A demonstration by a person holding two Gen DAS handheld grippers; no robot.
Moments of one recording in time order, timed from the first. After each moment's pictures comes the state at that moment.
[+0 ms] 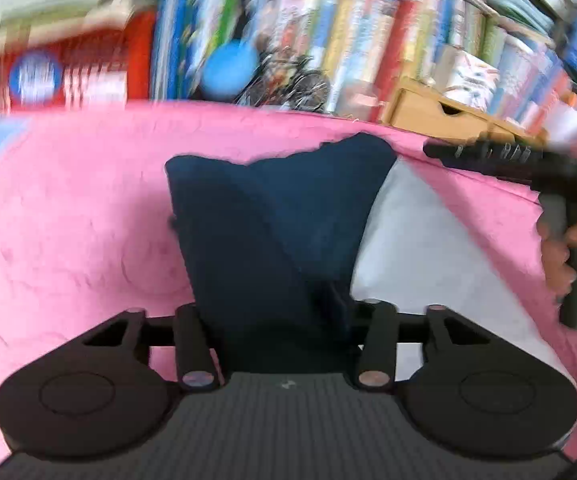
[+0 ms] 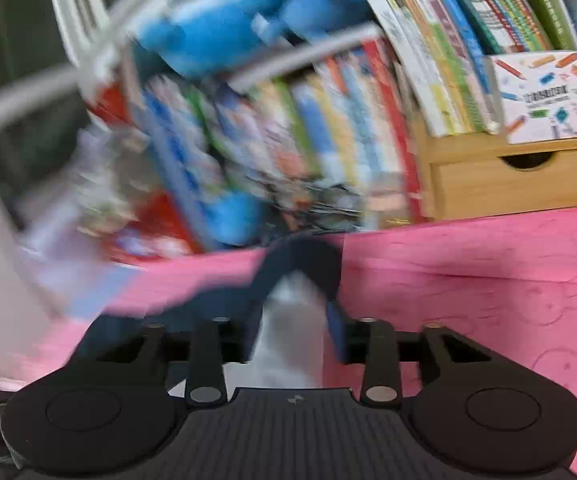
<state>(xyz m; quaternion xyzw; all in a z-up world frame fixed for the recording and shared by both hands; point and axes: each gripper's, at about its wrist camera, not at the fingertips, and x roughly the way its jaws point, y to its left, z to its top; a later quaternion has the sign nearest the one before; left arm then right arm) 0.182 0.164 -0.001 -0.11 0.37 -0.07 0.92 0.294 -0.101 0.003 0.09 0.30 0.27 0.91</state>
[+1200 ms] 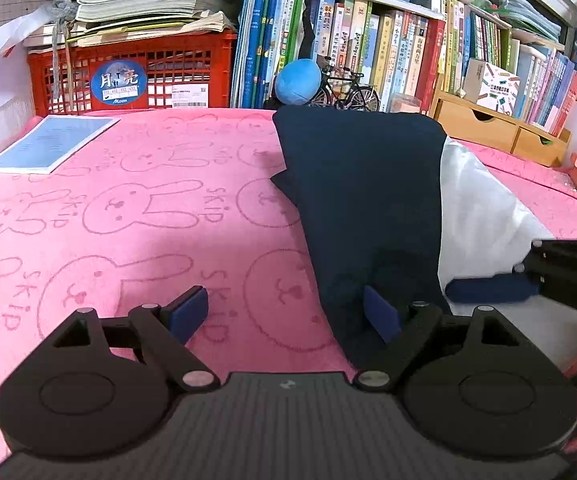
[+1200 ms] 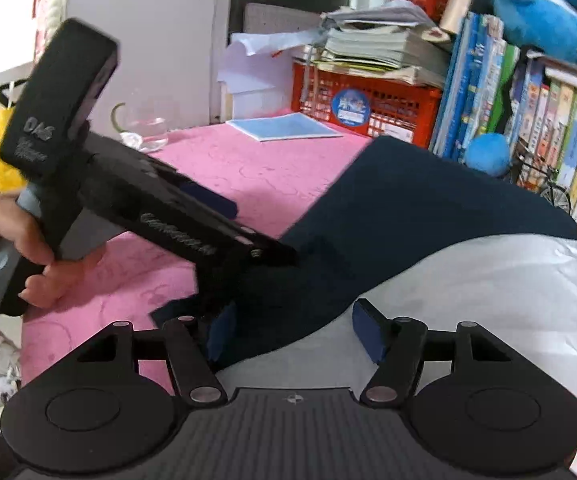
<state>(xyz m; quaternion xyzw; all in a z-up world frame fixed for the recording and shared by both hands) 0.104 0.204 -0.014 -0.06 0.33 0.00 0.94 0.085 0.028 -0.041 -0.18 0.25 0.47 0.83</state>
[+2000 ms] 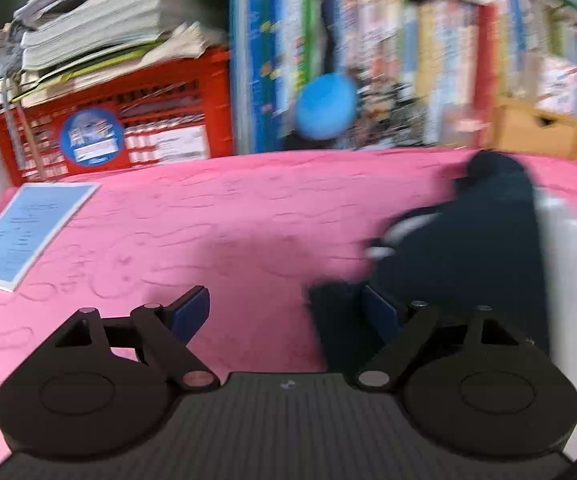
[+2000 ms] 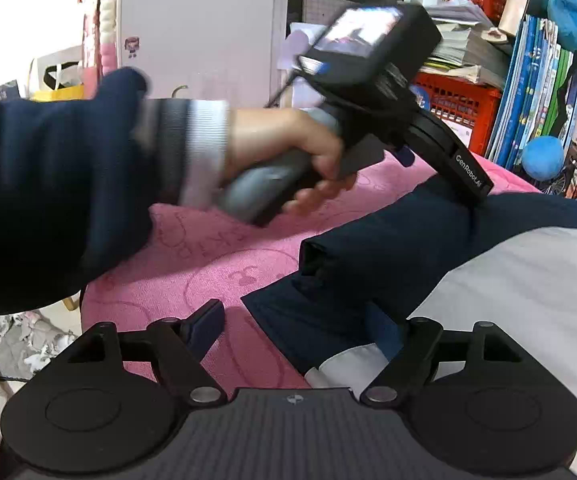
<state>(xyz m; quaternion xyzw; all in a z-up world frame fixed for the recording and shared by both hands) 0.247 0.211 -0.007 0.02 0.33 0.06 0.94 0.065 0.041 -0.041 -0.19 0.26 0.52 0.79</state>
